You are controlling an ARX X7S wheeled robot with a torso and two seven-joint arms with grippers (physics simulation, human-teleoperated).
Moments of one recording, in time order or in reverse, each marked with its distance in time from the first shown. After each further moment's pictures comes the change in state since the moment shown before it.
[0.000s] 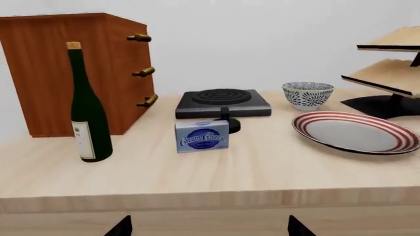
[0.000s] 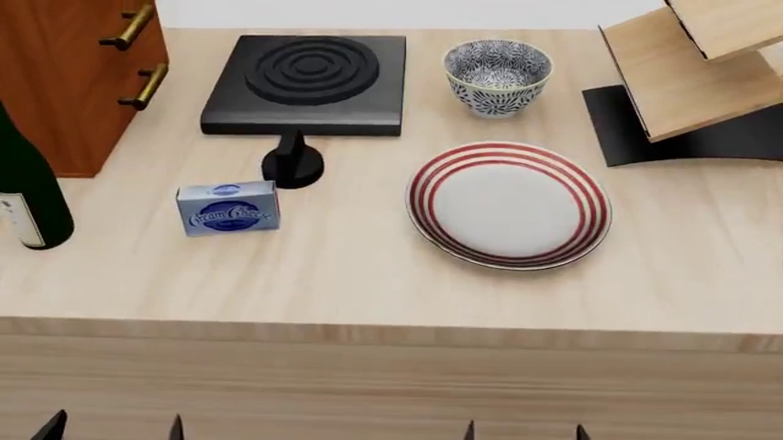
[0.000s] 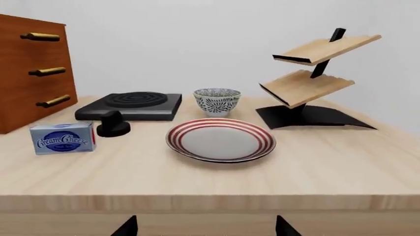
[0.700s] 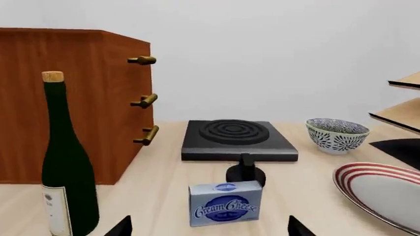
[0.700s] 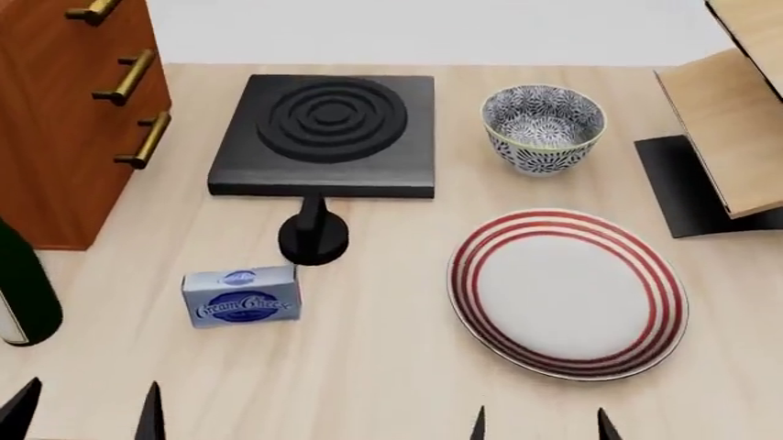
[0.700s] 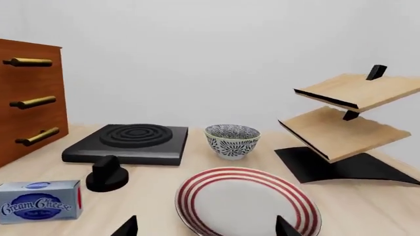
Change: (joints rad) left arm -0.006 -0.063 -0.013 0.177 -0.123 -0.114 -0.003; right arm -0.060 0.067 -0.021 -0.213 0.012 0.067 0.053
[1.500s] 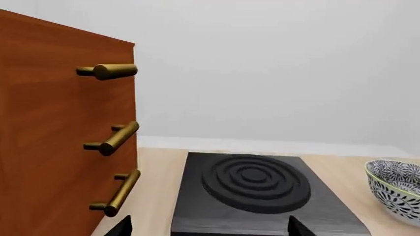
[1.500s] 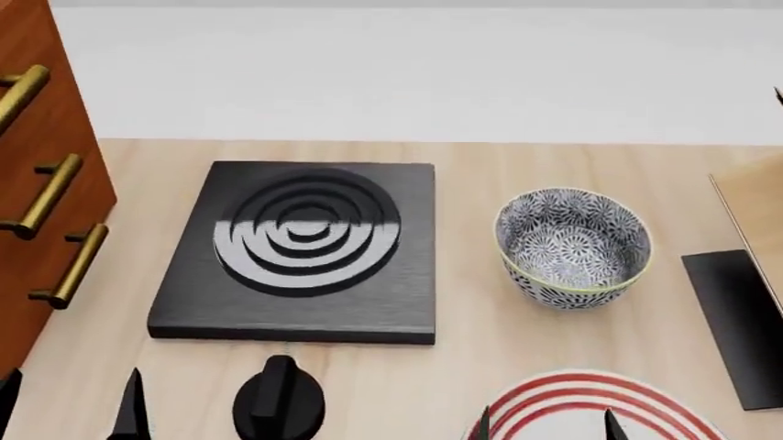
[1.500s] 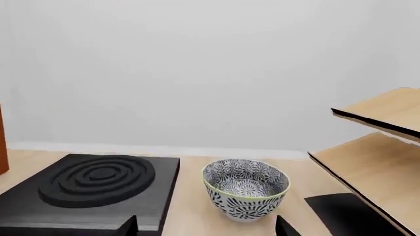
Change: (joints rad) left arm -0.011 -0.033 -0.013 0.019 -0.056 -0.002 -0.025; right arm -0.022 0.033 -0.017 -0.029 0.016 -0.027 0.033
